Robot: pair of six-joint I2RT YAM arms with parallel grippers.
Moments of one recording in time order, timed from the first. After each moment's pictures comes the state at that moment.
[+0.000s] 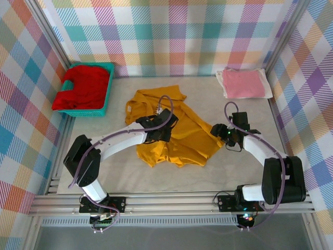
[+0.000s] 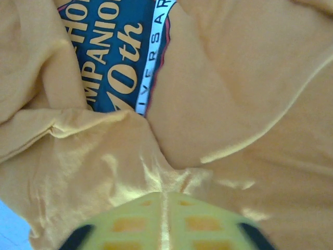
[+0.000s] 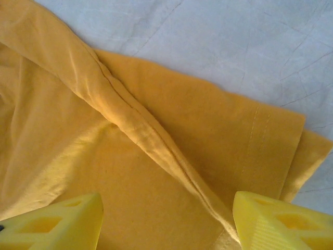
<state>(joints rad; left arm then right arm) -0.82 1.68 1.26 -0.68 -0.31 -0.47 0.09 1.34 0.68 -0.32 -0.29 0.60</state>
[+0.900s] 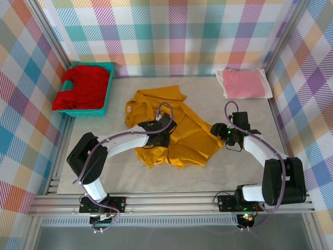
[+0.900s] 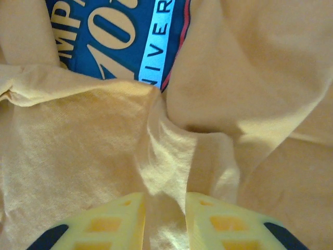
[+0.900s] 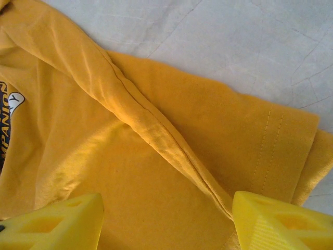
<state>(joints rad) -0.81 1.71 1.16 -0.60 -0.24 -0.50 0.09 1.32 0.68 -0.31 -0.30 0.60</state>
